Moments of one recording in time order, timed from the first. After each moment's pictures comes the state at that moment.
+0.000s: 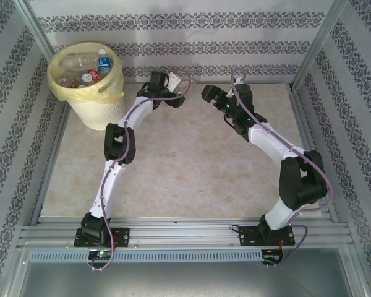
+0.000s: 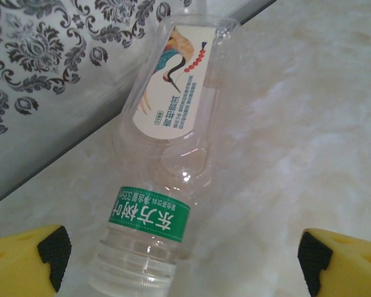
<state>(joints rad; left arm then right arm) -0.26 2.72 2.53 -0.45 0.19 0.34 0.30 1.63 1.20 0.11 -0.14 0.74</state>
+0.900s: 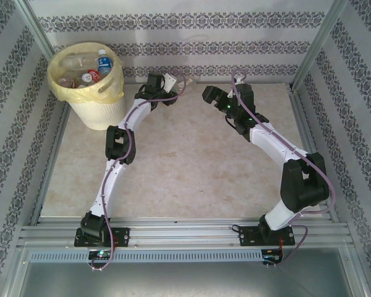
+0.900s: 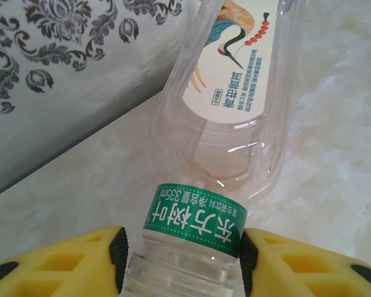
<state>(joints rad) -0.23 2.83 2.64 -0.42 0.23 0.29 0.30 1.61 1.20 0.06 -0.14 0.71</state>
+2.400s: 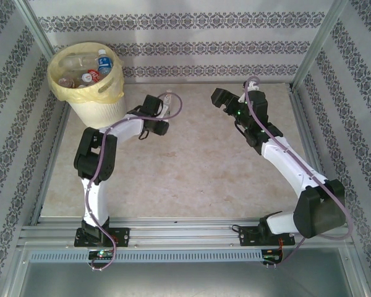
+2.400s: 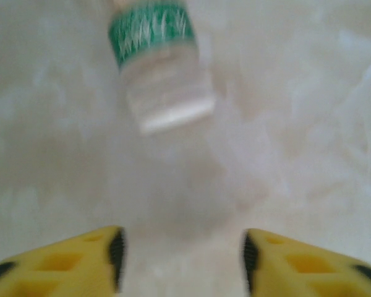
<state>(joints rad) -0.34 2.02 1.44 -0.42 -0.03 0.05 0.30 1.37 1.06 0.05 -0.06 0.67</state>
